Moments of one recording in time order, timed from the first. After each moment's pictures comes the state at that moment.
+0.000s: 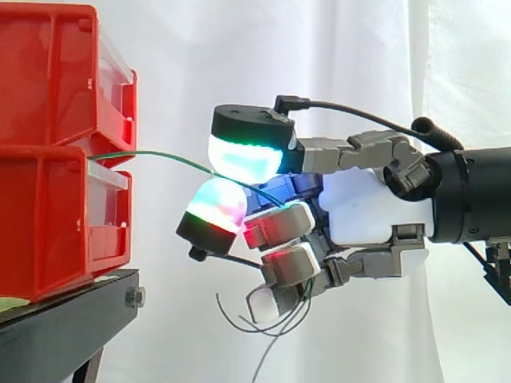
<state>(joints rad) 0.12 -2.37 -1.00 -2.94 -1.33 -0.07</state>
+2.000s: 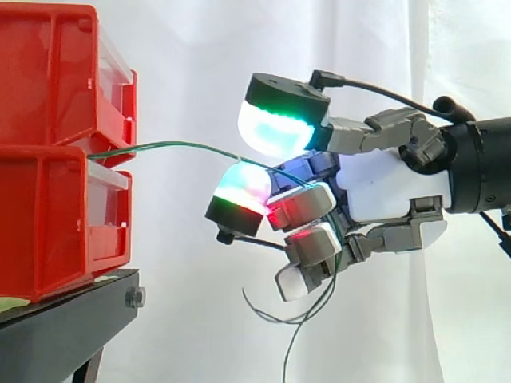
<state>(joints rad) 0.11 -2.33 -0.99 -3.05 -1.33 -0.10</state>
